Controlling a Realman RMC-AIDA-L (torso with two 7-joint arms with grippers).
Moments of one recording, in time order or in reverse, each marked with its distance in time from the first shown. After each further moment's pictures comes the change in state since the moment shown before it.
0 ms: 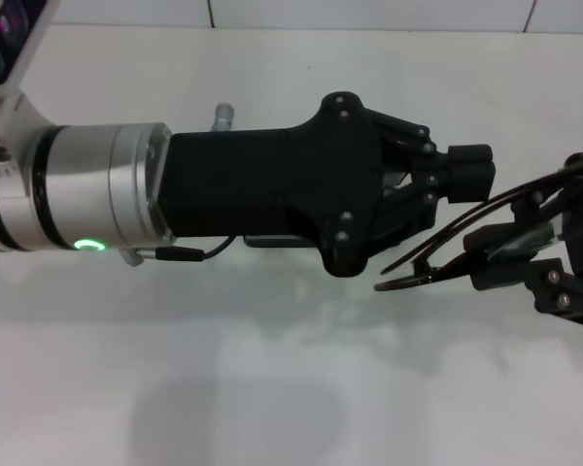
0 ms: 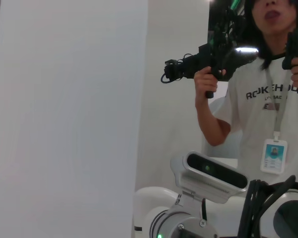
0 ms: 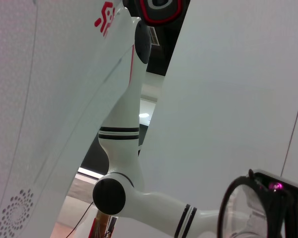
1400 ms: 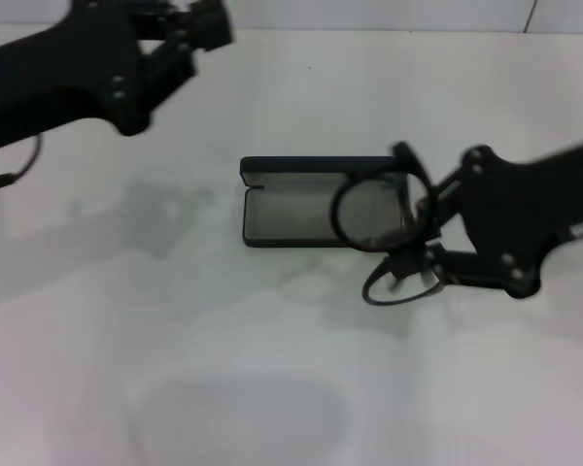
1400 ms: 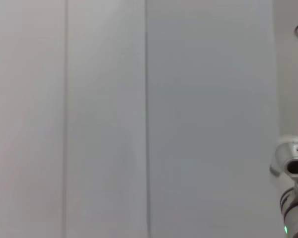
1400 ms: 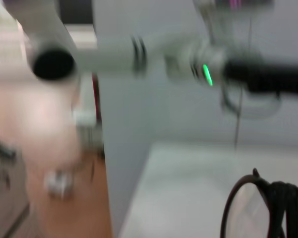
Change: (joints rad) left arm 0.085 0.013 -0.404 -0.005 0.079 0.015 0.040; right arm 0.080 -0.009 -0.116 -0.357 -0.372 0.238 0.601
